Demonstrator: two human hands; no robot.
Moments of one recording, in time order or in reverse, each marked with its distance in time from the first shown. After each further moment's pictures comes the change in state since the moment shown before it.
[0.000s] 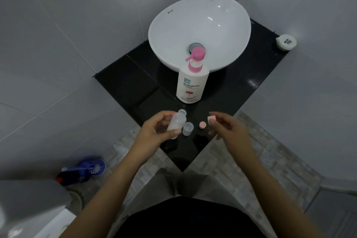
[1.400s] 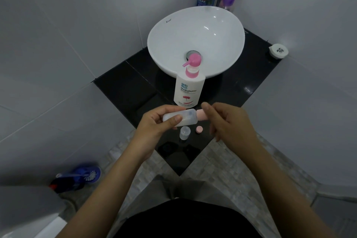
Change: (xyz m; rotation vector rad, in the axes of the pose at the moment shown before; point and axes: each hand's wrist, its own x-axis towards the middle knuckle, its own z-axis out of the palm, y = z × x) left_hand 0.002 0.044 0.012 -0.144 -0.022 0.050; right_hand -0.011 -0.085 -0.008 -0.273 -0.099 -0.210
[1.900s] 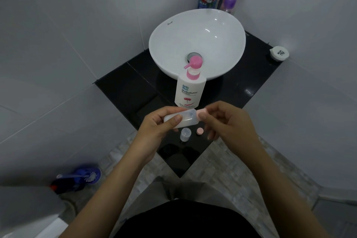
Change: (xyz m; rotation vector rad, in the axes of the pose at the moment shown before) left_hand -0.002 0.005 0.003 -0.067 0.010 -0.044; right_hand -0.002 0.001 -0.001 0.109 -0.053 -0.029
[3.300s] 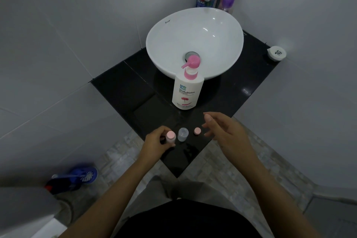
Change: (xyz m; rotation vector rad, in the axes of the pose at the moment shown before) left_hand 0.027 -0.129 -0.033 0.718 0.122 -0.060; right_hand -0.010 0.022 0.009 0.029 0.066 0.224
